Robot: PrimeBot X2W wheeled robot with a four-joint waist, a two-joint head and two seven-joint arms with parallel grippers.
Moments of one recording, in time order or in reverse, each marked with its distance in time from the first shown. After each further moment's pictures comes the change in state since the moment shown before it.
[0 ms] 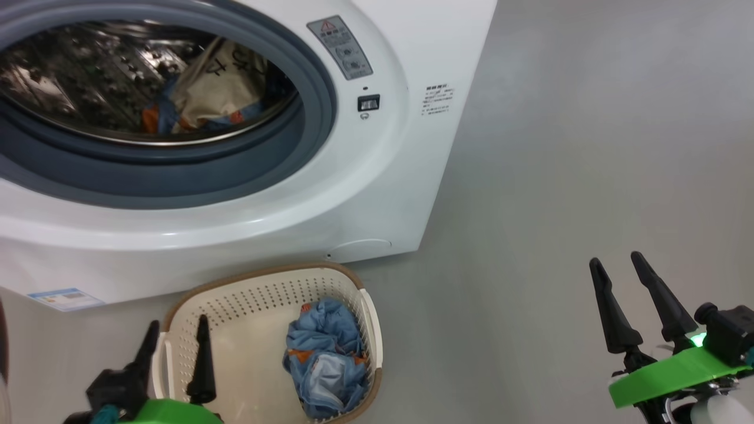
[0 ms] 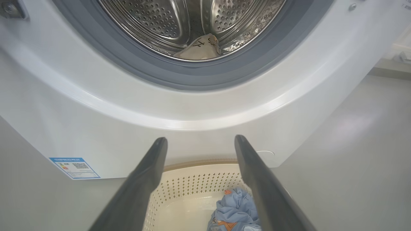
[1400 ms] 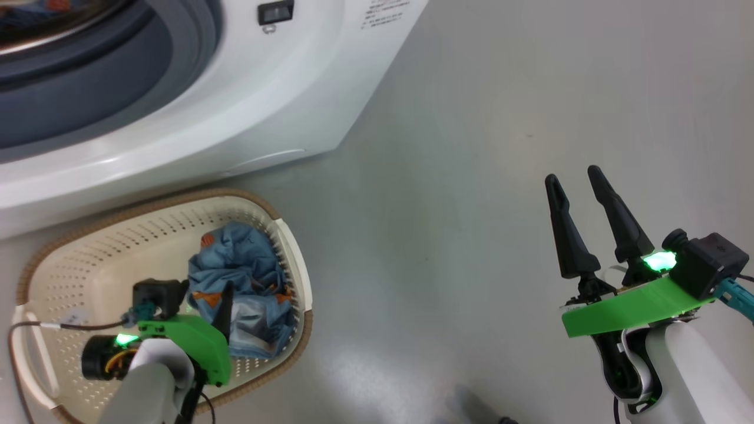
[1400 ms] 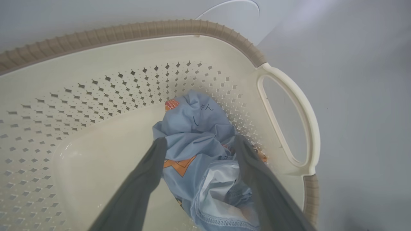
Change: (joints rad) left arm -0.507 0.049 -0.150 0.764 0.059 -0.024 0.000; right arm -0.218 0.105 0.052 -0.022 0.000 0.000 0.000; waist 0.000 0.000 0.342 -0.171
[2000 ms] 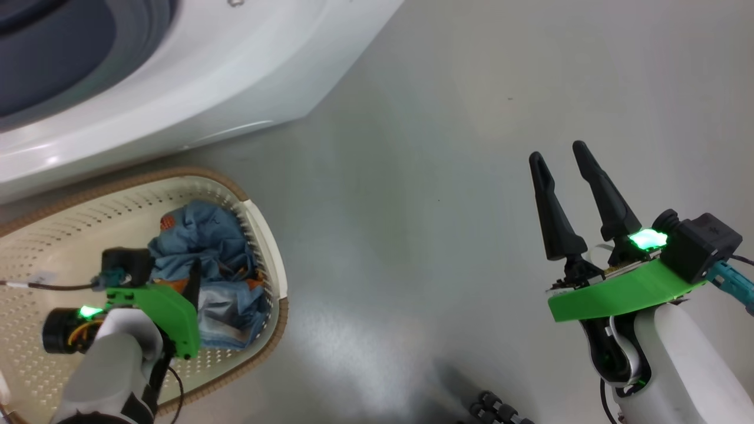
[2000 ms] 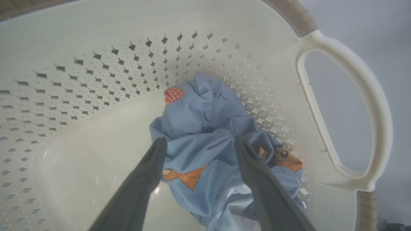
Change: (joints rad) left arm -0.119 0.073 -0.028 0.079 0.005 0.010 0.062; right arm -0.062 0.016 0.032 -0.018 0.001 0.000 0.000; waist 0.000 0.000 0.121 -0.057
